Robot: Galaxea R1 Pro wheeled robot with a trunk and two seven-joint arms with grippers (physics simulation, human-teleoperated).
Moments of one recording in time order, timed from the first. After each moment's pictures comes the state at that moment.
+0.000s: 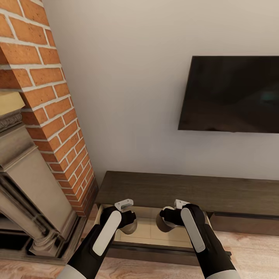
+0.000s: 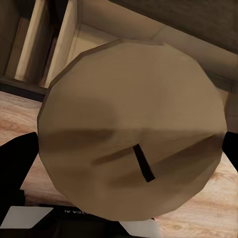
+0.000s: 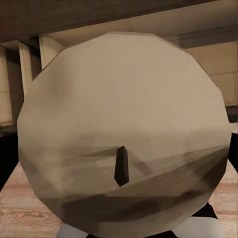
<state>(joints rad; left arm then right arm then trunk) -0.47 -0.17 -0.35 -1.18 0.88 0.76 0.82 -0.43 0.10 0.09 -1.28 -0.57 1.00 -0.47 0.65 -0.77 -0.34</state>
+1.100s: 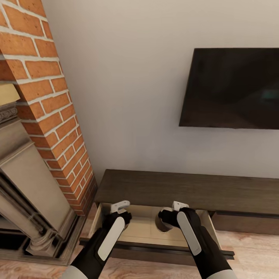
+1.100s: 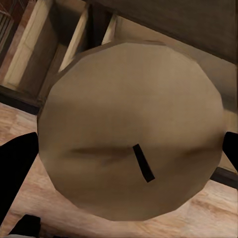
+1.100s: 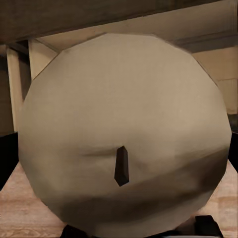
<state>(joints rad) -0.47 -0.17 -0.37 -1.08 0.73 0.57 0.82 -0.43 0.09 0.14 -1.21 -0.56 0.88 -0.46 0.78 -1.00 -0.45</state>
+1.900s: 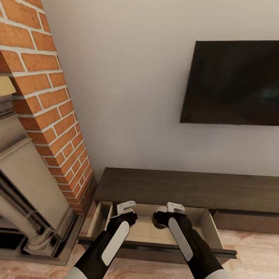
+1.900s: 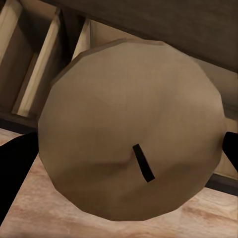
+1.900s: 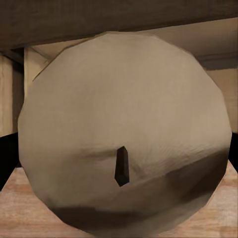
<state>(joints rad) -0.47 -0.17 -0.46 -1.06 0.73 0.49 0.75 -0.44 0.10 0.25 -1.12 -0.53 0.69 -0.46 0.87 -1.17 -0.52</state>
